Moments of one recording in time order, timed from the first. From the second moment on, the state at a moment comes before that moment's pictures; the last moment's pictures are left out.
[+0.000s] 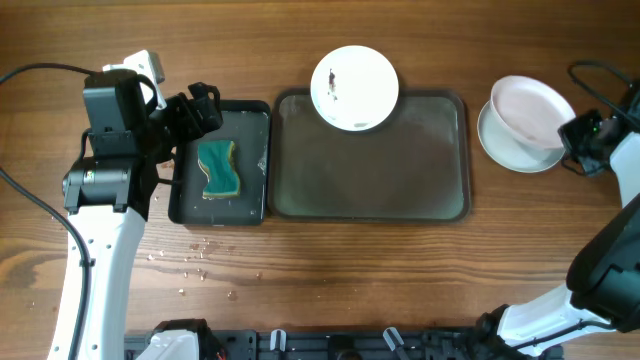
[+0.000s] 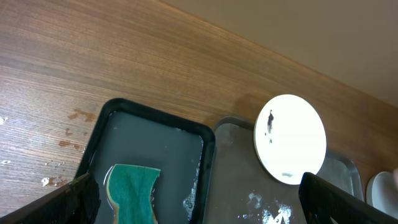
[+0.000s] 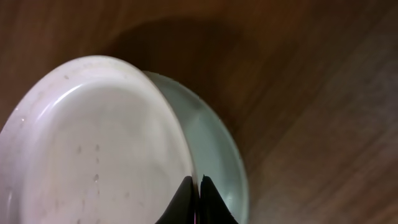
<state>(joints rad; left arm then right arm) 0.03 1.24 1.14 -0.60 0.16 -0.37 -0.54 1.80 1.22 -0.55 -0.10 0.55</state>
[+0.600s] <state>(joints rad) 0.03 1.24 1.14 -0.60 0.16 -0.37 -0.53 1.80 1.13 -0.55 -0.11 0.50</state>
